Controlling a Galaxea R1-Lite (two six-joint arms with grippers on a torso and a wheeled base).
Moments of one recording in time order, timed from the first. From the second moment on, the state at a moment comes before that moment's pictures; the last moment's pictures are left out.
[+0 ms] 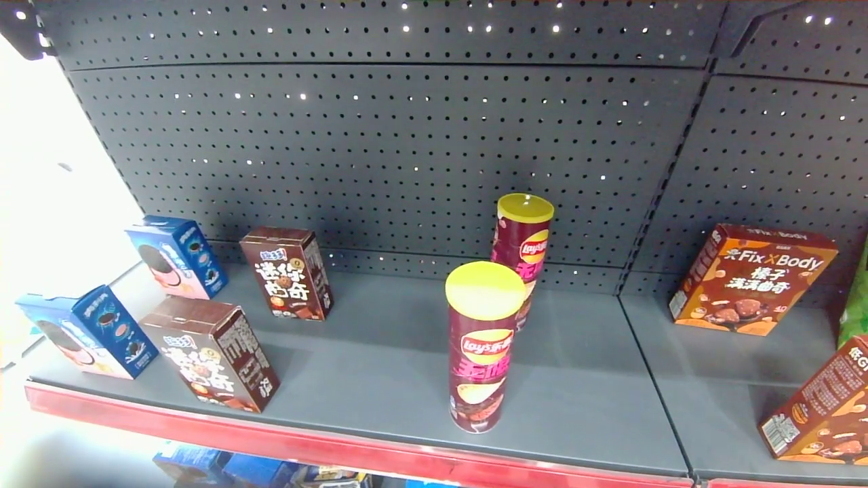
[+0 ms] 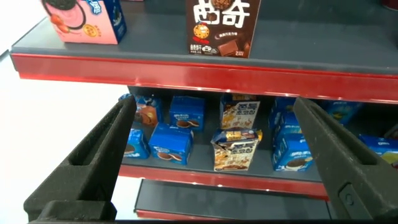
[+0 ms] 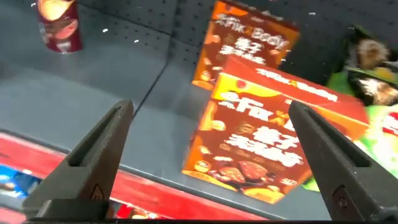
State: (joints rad) left arm -0.11 0.09 0.00 -0.01 0.09 -0.04; right arm 0.03 0.44 -0.14 -0.34 0.03 -0.28
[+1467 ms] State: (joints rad) left arm -0.11 0.09 0.00 -0.01 0.09 -0.04; right arm -0.04 0.11 0.00 -0.10 0.09 0.05
